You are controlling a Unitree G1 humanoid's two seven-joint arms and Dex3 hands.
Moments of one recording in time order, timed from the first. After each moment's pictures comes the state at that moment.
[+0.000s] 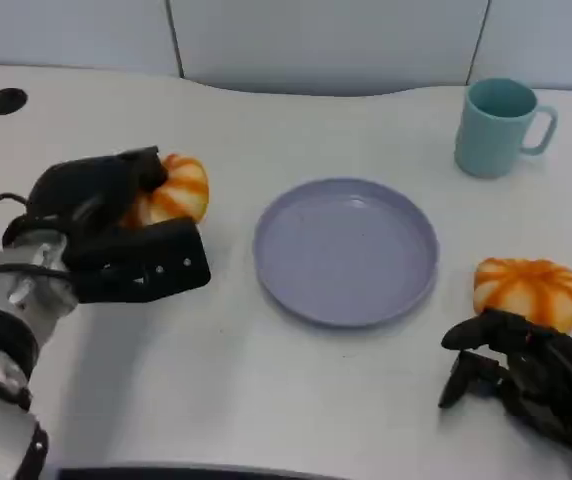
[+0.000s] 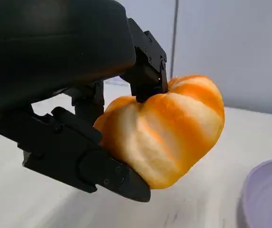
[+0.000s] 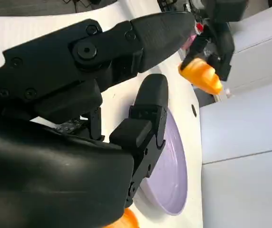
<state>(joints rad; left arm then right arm) -0.93 0.29 -0.44 1.29 0.62 -0.38 0.32 -0.37 -0.09 -0.26 1.08 0.32 -0.41 0.97</state>
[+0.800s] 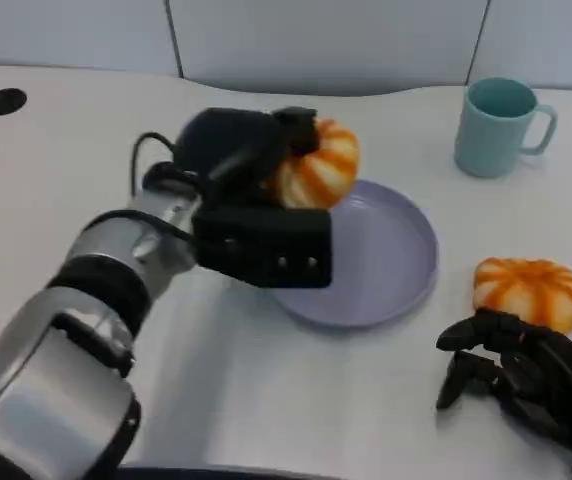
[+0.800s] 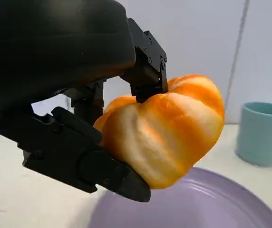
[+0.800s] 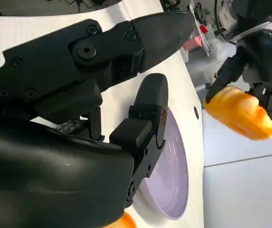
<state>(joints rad) -1.07 0.07 -0.56 1.26 0.71 -0.42 0.33 -0.37 -0.09 -0.23 1.07 0.31 -0.41 0.96</state>
